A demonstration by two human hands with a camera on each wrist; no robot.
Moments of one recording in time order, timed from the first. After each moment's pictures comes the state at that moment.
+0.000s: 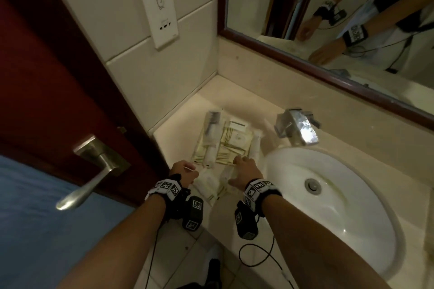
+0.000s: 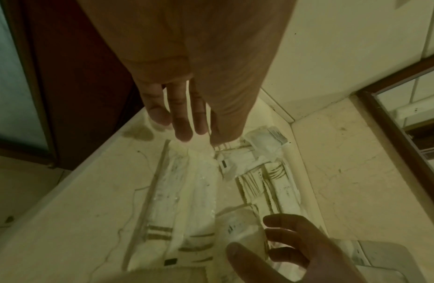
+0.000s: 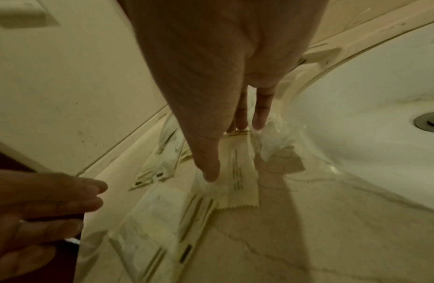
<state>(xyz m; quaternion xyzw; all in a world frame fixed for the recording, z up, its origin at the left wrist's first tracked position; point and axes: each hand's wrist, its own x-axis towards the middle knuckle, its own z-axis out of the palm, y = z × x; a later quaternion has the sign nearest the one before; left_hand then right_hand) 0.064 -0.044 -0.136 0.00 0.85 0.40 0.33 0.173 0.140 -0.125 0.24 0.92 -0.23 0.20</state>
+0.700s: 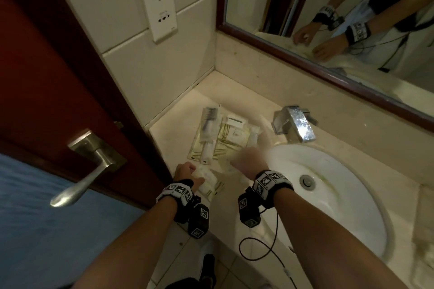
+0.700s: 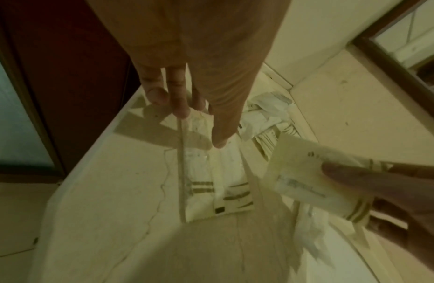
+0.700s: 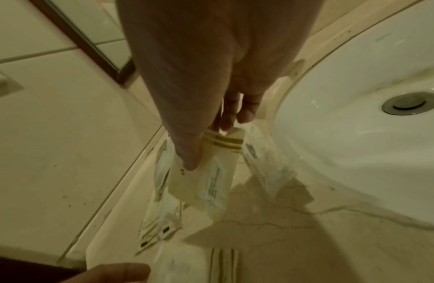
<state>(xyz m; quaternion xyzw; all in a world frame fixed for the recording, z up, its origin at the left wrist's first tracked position) 0.093 -0.034 -0.149 0.05 0.90 0.31 0.30 0.179 0.157 -0.099 0.31 0.87 -0.37 0.05</state>
